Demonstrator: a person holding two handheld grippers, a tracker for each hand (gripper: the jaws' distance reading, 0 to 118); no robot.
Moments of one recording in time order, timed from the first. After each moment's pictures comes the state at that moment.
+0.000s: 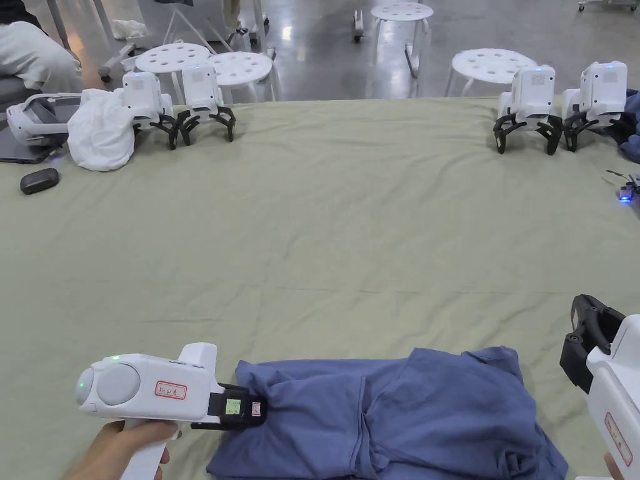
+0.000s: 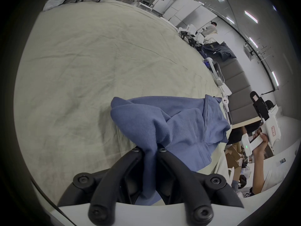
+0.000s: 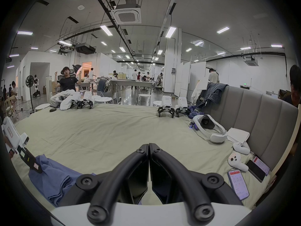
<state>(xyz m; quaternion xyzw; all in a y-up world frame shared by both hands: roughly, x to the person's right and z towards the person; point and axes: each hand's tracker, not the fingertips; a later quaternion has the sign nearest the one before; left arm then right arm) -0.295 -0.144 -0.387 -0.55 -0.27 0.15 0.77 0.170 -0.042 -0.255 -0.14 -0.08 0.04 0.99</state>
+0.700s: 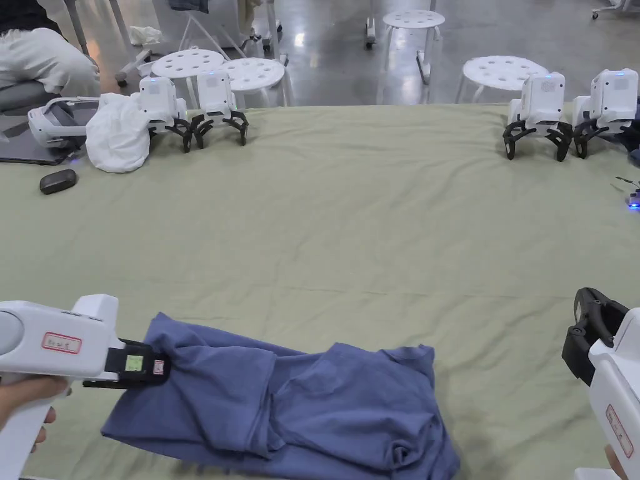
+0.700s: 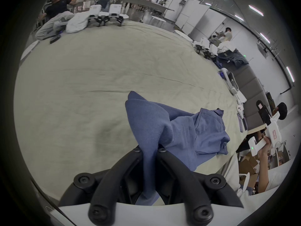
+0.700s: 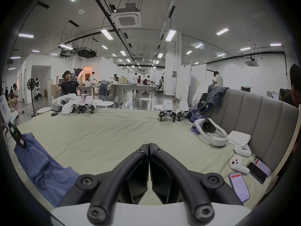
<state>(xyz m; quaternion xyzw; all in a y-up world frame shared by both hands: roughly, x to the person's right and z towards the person) -0.389 -0.037 -0.374 -0.53 -0.16 0.09 0.83 0.167 -0.033 -0.255 -0.12 -0.08 0.04 0.99</state>
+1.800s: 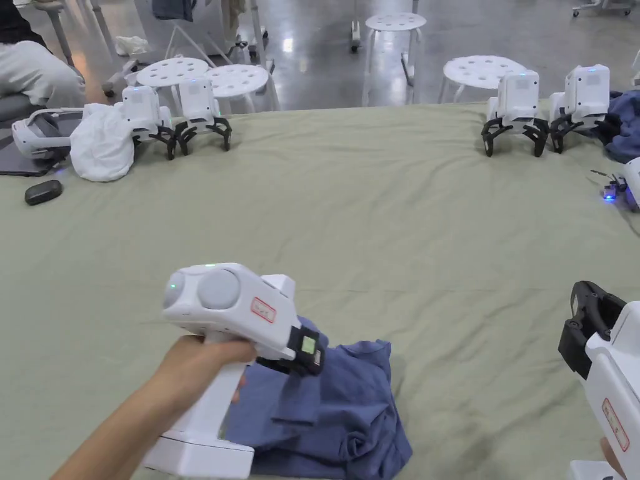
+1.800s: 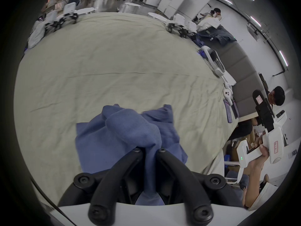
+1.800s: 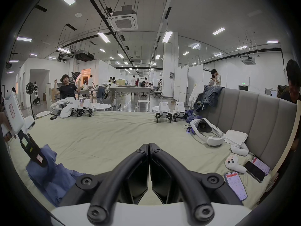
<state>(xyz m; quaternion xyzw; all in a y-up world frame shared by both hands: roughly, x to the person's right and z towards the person) -0.155 -0.045 -0.406 -0.58 -0.26 0.05 0.77 0.193 -0.029 -0.237 -0.11 -0.09 0.02 0.99</state>
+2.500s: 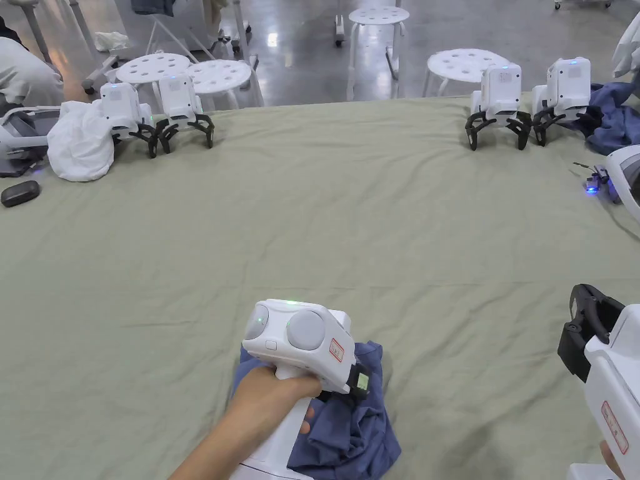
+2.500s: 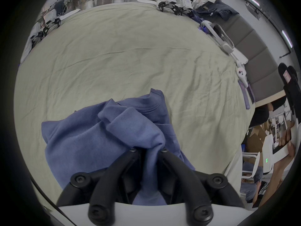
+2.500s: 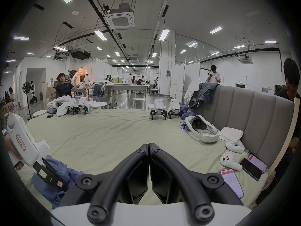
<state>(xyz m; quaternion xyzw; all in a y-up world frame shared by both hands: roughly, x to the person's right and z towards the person) -0.082 -0.105 -0.395 -0.60 -0.25 -0.01 0.76 0.203 -0.037 -0.233 -0.12 -0.10 0.02 0.99</state>
